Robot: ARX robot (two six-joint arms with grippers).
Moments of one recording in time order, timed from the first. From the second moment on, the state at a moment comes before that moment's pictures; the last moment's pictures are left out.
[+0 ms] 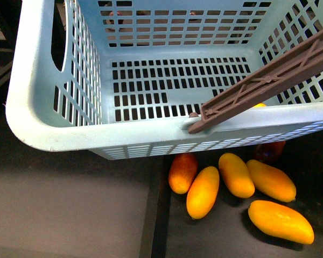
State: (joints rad) left arm -0.65 1.78 1.62 -0.32 0.23 -0.83; right arm -0.37 2.39 0.88 0.70 -0.23 0.01
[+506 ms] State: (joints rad) left arm -0.65 1.78 1.62 -0.32 0.23 -0.83; right arm -0.54 1.77 0.77 0.79 -0.56 0.11
